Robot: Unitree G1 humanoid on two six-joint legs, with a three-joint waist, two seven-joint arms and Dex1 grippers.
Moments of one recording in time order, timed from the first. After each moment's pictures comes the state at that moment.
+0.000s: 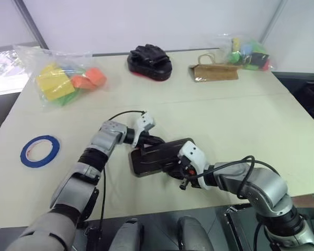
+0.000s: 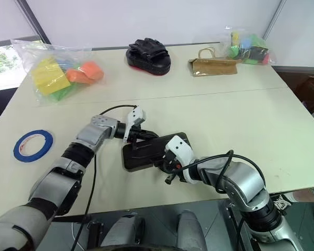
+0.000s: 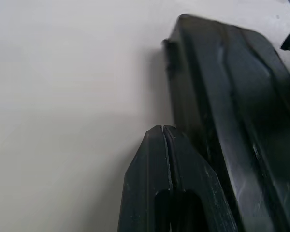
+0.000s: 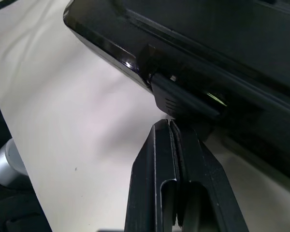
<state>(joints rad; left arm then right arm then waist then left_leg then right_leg) -0.86 0.29 -0.30 0.69 -0.13 0.28 -1.23 -0.30 -0.55 0.24 -0.59 0.56 1.27 0.49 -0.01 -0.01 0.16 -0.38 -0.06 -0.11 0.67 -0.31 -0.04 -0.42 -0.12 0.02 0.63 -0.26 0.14</state>
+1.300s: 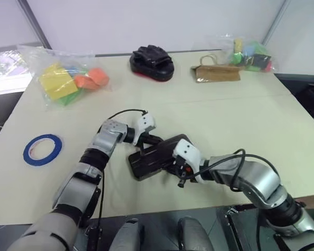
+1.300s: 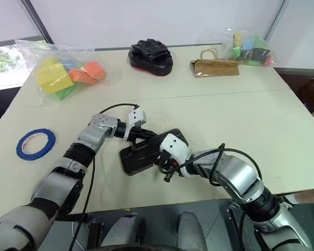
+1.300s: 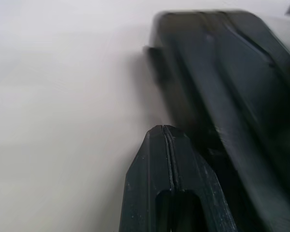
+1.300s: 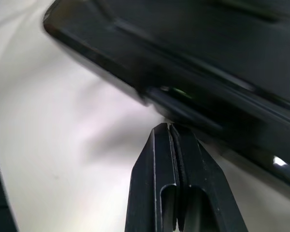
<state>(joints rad) -0.84 0.29 -0.21 0.74 -0.04 0.17 -1.17 -0.40 -0.67 0.32 -0.57 0.50 1.19 0.53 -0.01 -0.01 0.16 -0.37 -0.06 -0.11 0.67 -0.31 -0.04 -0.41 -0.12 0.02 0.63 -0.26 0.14</state>
